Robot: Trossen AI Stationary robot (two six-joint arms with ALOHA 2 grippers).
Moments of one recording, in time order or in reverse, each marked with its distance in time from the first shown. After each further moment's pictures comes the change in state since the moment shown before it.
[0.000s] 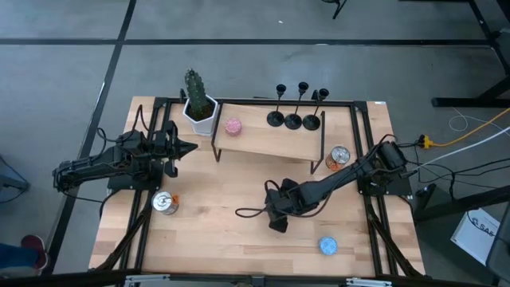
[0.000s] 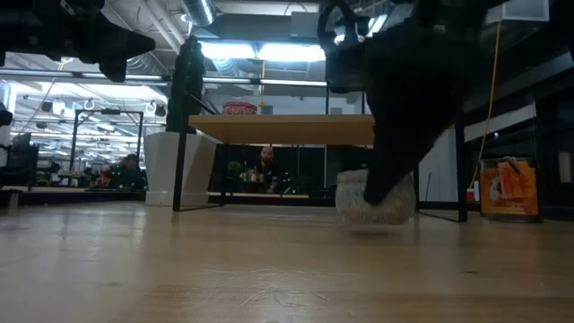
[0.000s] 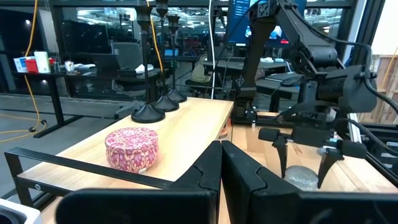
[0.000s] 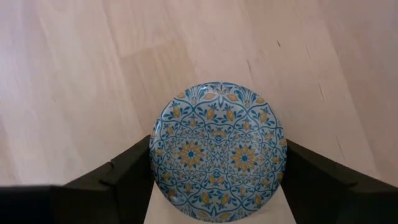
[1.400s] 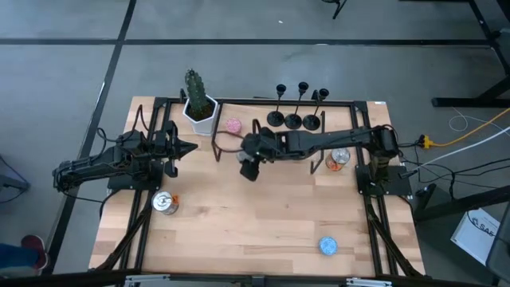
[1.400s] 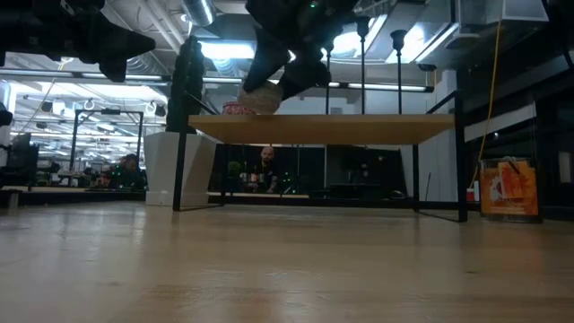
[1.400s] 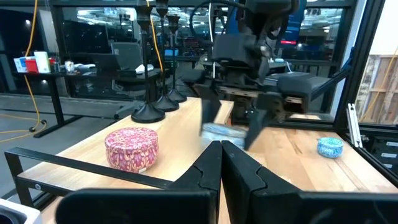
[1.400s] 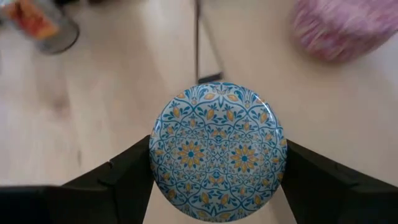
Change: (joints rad) left arm 0.000 0.000 0.000 0.000 0.000 0.000; right arm -0.365 -0.003 0.381 -0.014 0.042 -0.347
